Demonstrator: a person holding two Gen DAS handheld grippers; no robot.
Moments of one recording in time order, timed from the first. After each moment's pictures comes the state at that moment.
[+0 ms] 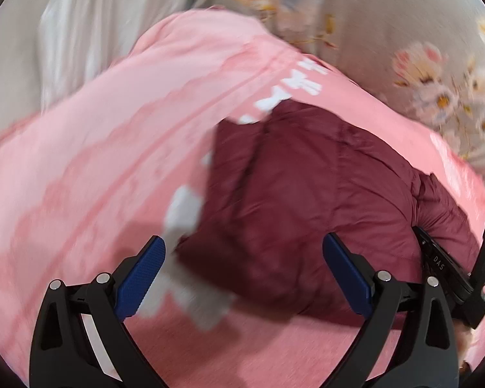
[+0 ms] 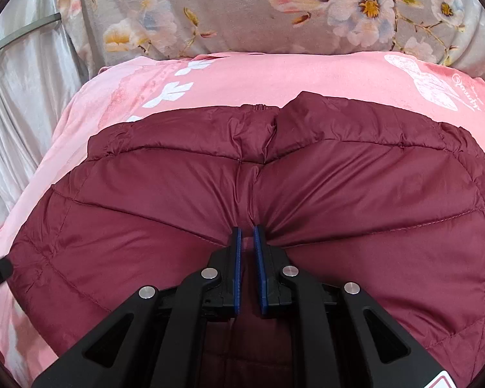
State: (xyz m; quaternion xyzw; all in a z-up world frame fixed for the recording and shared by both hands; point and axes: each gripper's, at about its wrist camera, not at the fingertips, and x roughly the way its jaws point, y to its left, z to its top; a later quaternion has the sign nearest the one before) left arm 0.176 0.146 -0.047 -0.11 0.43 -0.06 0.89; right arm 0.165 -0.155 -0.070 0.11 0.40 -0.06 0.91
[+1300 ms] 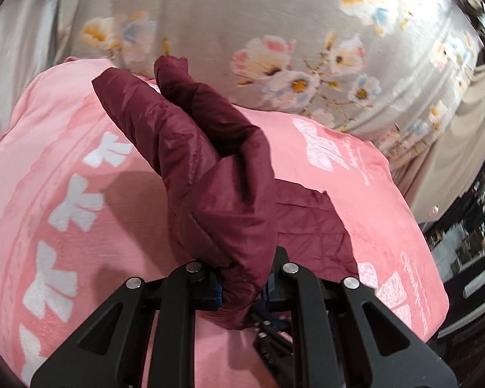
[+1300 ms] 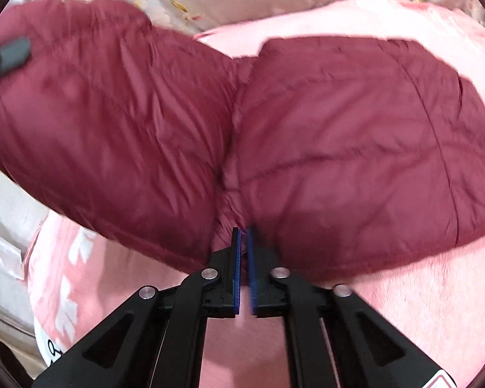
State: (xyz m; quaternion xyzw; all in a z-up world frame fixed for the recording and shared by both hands) left arm 0.117 -0.010 0.076 -0.06 0.37 -0.31 0.87; right arm 0.054 -0.162 -0.061 0.22 0.46 -0.03 0.86
